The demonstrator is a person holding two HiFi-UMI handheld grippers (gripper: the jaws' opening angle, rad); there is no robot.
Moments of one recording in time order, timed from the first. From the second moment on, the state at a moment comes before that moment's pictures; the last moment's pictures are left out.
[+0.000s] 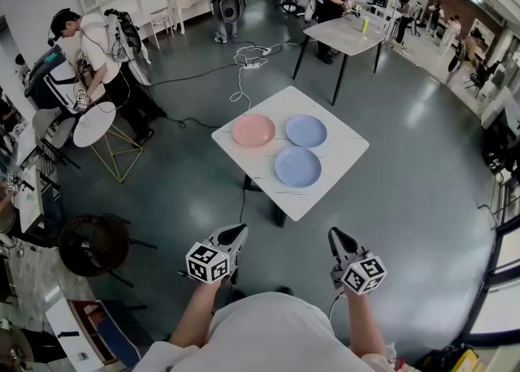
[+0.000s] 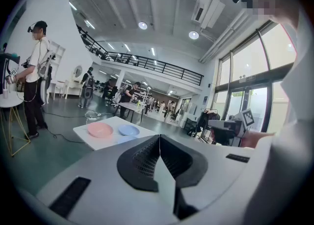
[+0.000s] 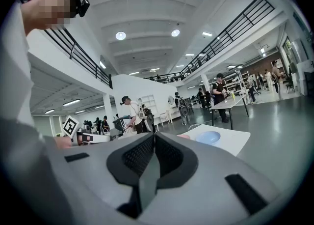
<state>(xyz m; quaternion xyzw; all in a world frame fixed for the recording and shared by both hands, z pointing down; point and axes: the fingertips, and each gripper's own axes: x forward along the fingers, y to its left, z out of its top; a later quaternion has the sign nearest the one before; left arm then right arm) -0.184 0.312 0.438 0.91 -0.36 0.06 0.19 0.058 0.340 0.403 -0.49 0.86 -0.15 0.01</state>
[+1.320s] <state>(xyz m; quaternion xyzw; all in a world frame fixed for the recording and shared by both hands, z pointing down) -0.137 0.320 0.470 0.88 -0.41 0.06 0.22 0.130 0.325 0.430 -0.46 0.87 -0.18 0.00</state>
